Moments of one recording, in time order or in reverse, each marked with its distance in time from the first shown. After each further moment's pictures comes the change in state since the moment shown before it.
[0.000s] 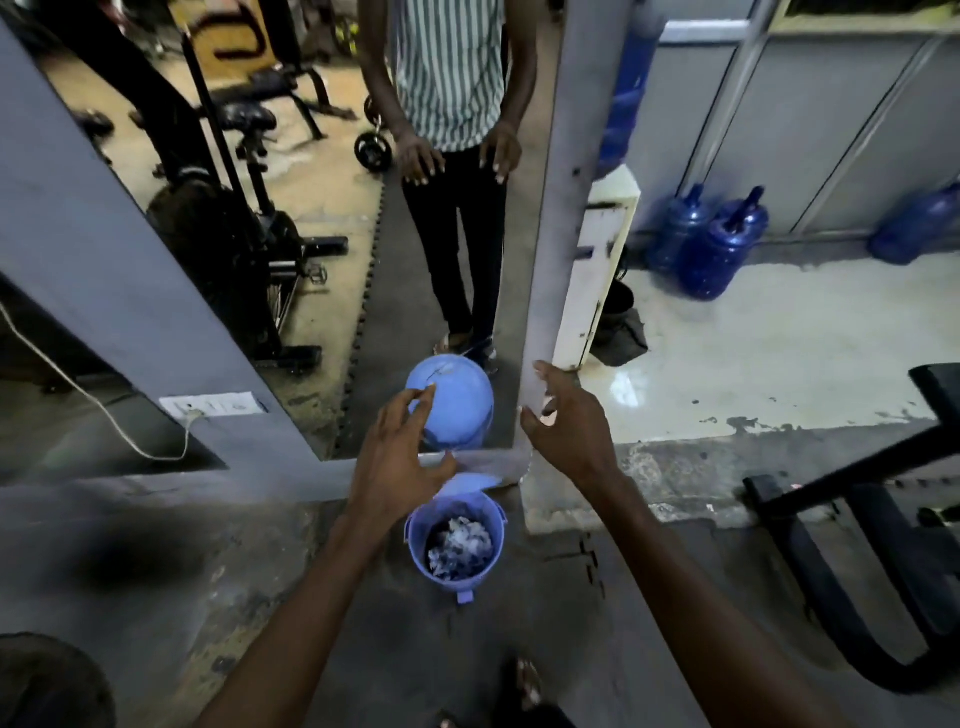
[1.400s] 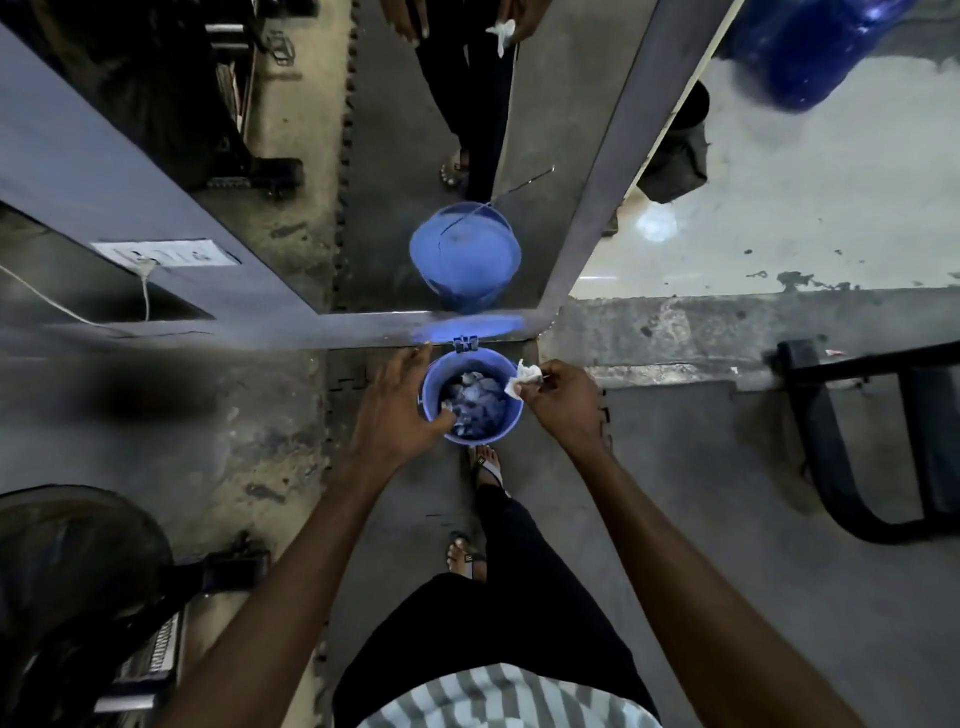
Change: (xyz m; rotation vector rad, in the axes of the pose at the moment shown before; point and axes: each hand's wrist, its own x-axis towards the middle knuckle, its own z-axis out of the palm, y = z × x) left_hand -0.011 -0.117 0.091 0.002 -0.107 -0.126; right_hand -0.022 0.107 0.183 0.066 -0.278 0.536
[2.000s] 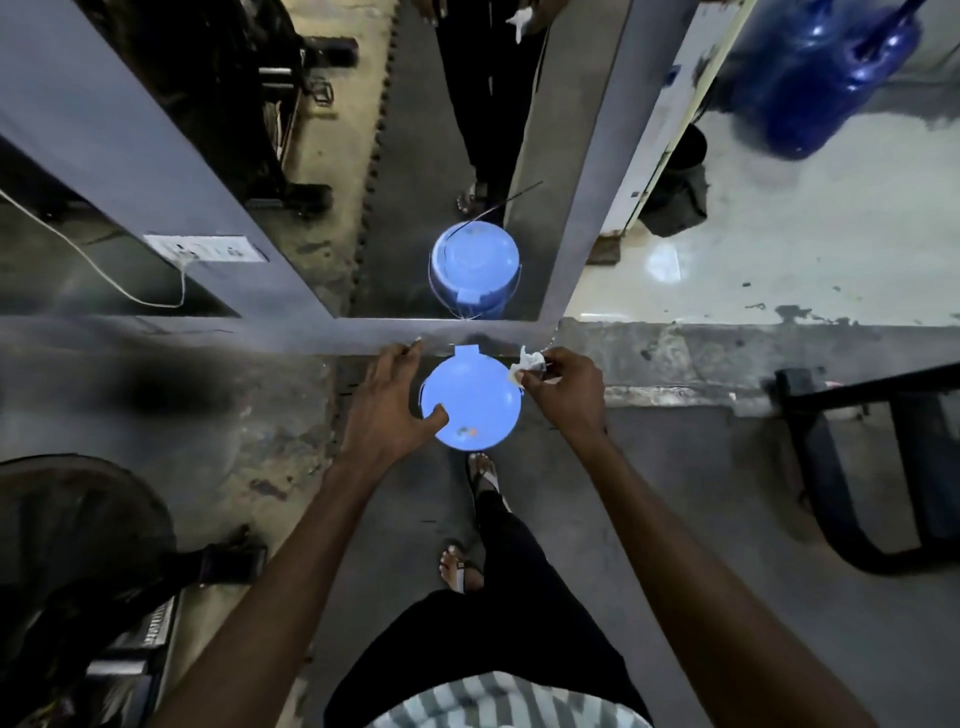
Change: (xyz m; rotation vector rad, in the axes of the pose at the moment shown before) left_hand -0.058 0.039 -0.024 0.073 -0.147 -0.216; right_hand -0.057 -0.017 -0.055 0.053 0.058 -0.141
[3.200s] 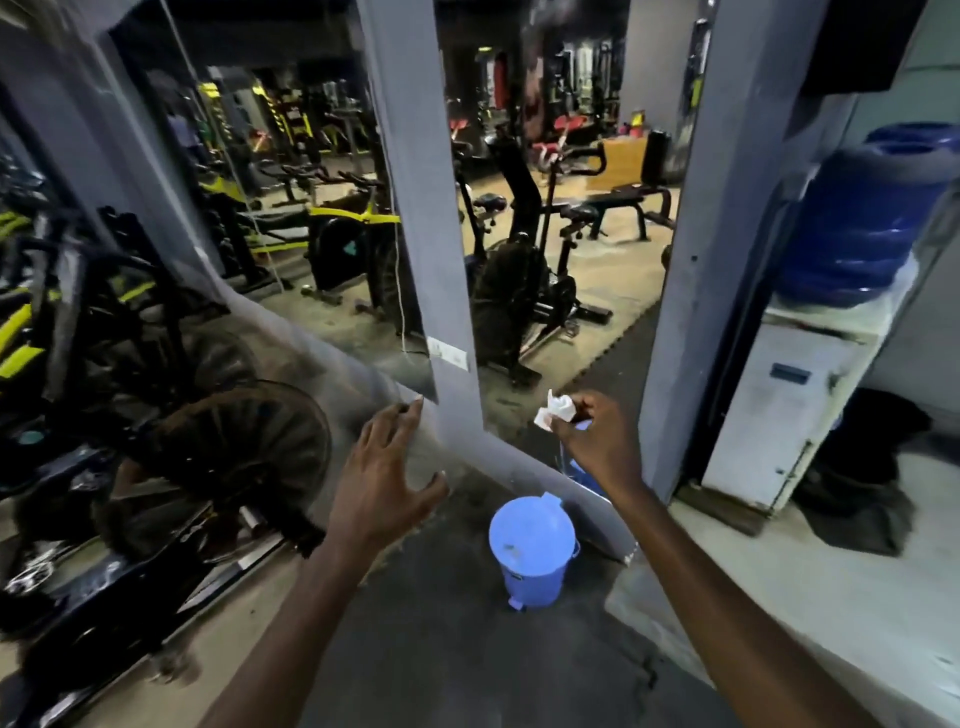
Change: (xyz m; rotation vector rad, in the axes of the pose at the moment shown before) left_hand -0.330 0.344 -0.012 0.198 0.772 -0.334; right_hand -0.110 -0.017 -0.289 0.202 -0.332 -0.776
